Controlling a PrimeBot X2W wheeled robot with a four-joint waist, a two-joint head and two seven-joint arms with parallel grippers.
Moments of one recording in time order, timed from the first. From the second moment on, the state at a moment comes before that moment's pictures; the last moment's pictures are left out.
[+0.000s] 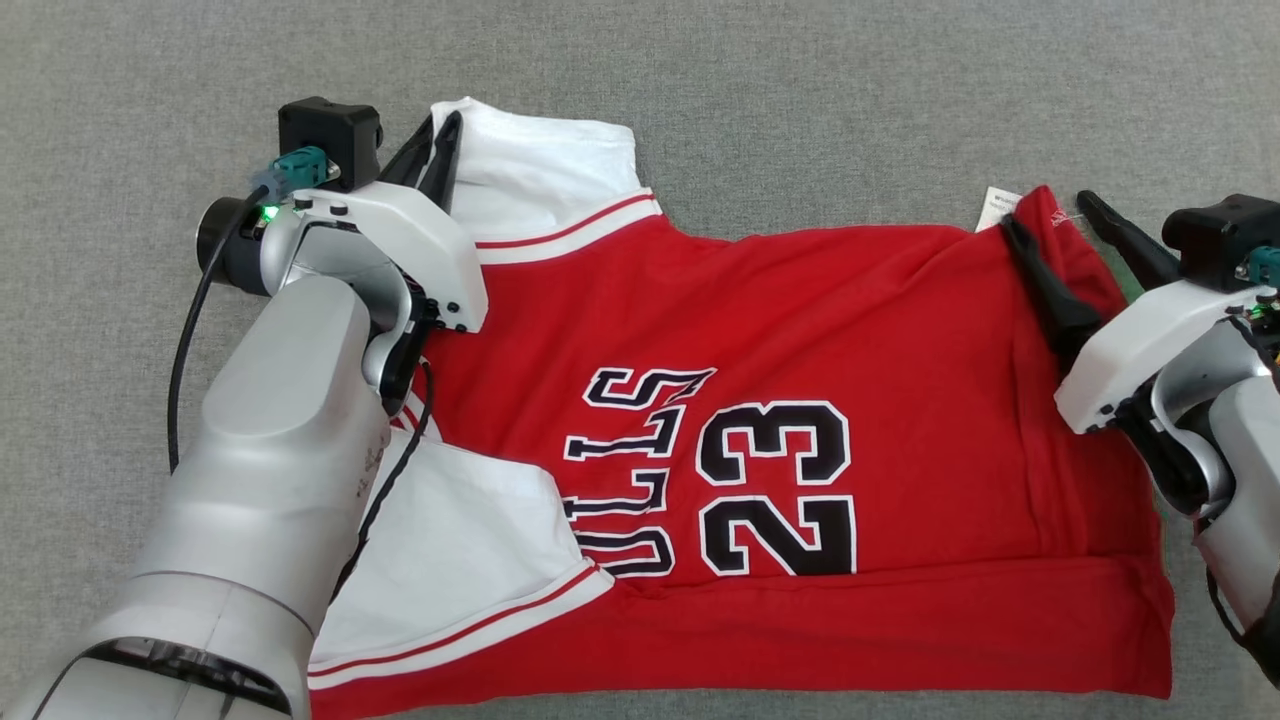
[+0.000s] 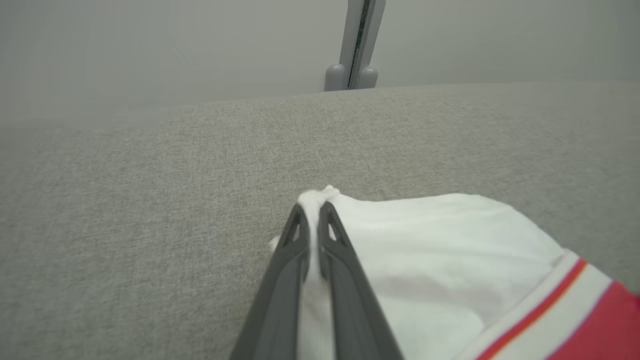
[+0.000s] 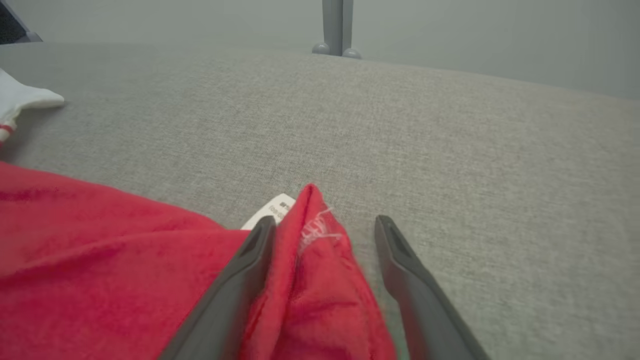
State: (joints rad) left arm -0.99 0.05 -0.40 1.05 -0.41 -0.10 -0.16; right arm -0.66 -0.43 0.46 0.51 0.52 0.13 0.02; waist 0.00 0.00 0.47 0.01
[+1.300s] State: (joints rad) left arm -0.22 0.20 -0.29 0.12 -0.48 0.17 -0.22; right arm -0.26 -0.51 0.36 0.24 0.81 0.13 -0.23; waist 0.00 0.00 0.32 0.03
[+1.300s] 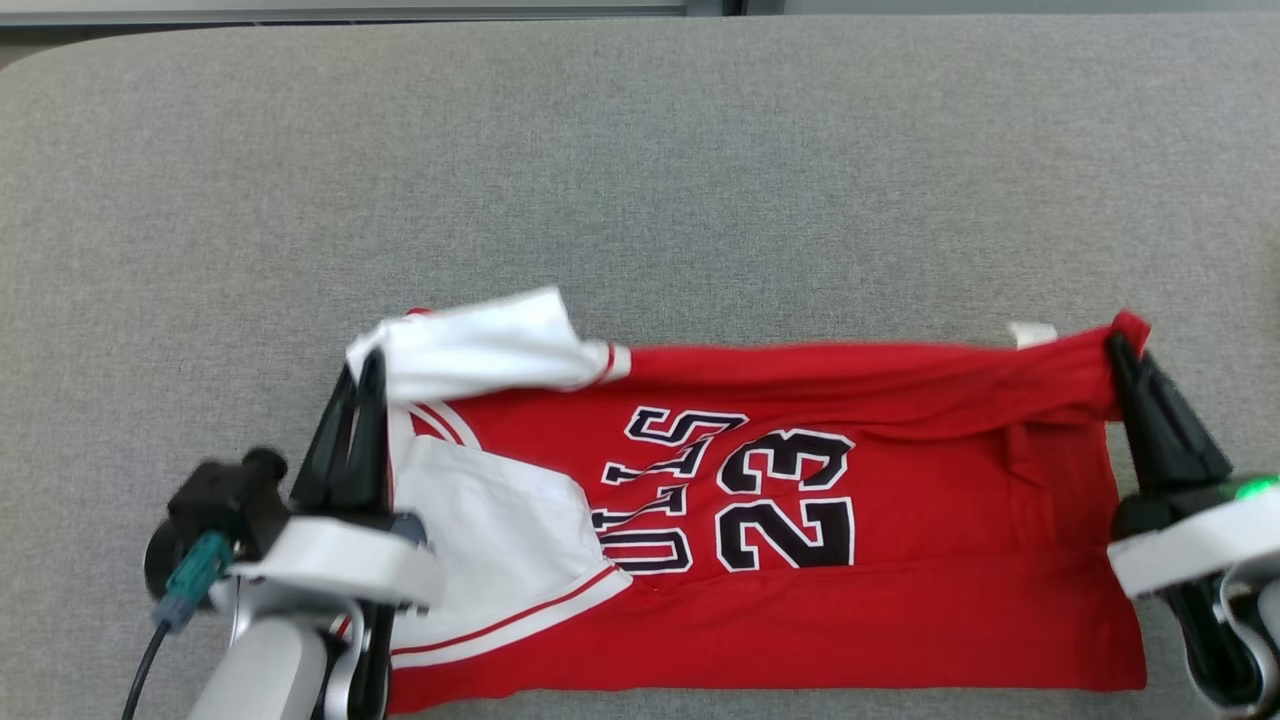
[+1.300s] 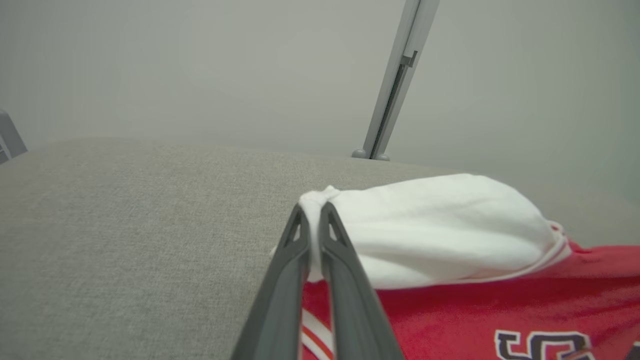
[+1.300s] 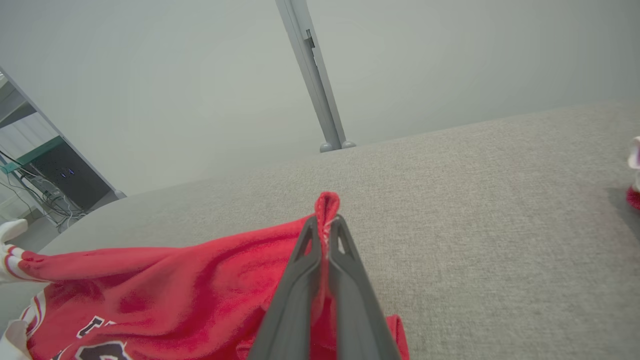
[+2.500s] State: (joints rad) left arm 0.09 0.23 -0.25 -0.05 -0.43 0.27 -0.26; right arm 0.10 -0.28 0.10 -0.04 0.36 0.13 -0.26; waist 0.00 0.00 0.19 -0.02
